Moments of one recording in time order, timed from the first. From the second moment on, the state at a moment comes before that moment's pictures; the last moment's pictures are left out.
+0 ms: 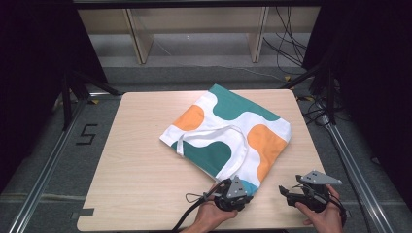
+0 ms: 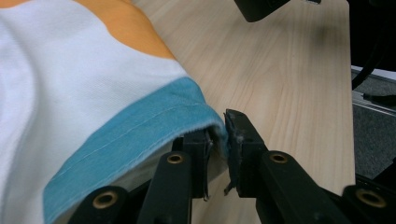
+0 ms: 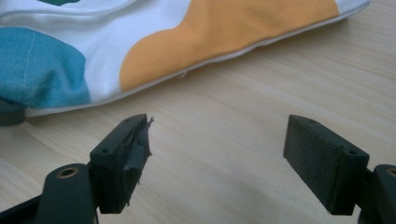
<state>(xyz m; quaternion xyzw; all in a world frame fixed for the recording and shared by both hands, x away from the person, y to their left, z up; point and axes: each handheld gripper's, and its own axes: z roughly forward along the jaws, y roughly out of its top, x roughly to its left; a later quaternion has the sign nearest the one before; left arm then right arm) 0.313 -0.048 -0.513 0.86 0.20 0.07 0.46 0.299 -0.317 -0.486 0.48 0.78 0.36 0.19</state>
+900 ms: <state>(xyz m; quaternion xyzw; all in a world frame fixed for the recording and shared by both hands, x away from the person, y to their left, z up) 0.312 0.168 -0.491 0.79 0.39 0.17 0.44 0.289 -0.265 -0.469 0.39 0.80 0.43 0.16</state>
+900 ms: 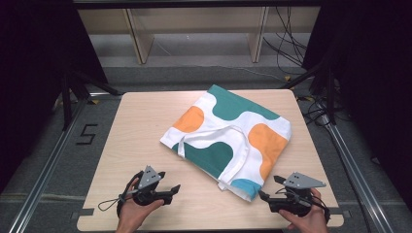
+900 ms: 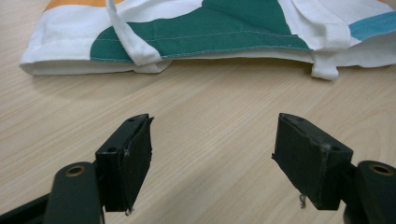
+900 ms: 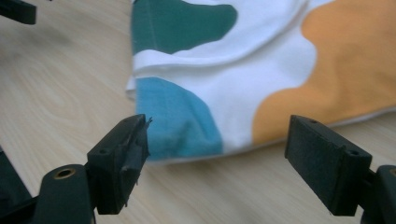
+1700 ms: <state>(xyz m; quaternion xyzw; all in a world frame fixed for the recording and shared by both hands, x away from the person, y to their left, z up) 0.320 0.179 -0.493 0.80 0.40 0.19 0.41 0.309 -0.205 -0.487 0.32 0.88 0.30 0.21</state>
